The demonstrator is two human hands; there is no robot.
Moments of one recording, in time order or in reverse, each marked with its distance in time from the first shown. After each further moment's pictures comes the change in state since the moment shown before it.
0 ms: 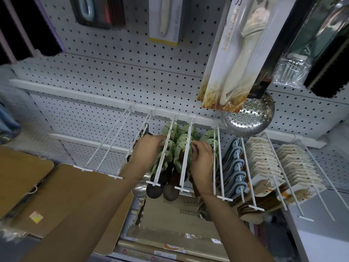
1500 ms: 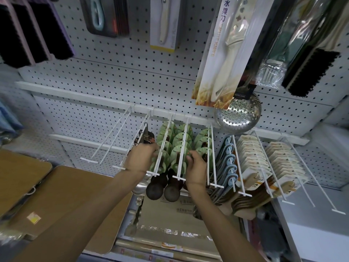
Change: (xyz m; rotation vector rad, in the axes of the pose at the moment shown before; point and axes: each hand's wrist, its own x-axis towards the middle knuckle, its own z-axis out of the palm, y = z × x) left_hand -0.046 0.006 -0.013 0.055 -0.066 -0.068; right_hand -0.041 -0.002 -0.006 0.155 -0.093 0.200
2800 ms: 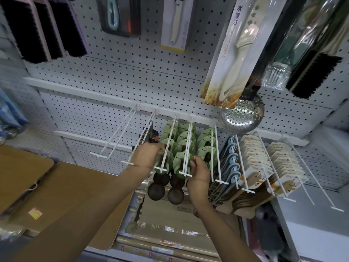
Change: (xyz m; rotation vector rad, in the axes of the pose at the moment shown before) left_hand -0.005 0.002 -0.005 0.064 -0.066 -0.006; right_hand -0.035 0.003 -0.004 -0.020 -0.001 -0.078
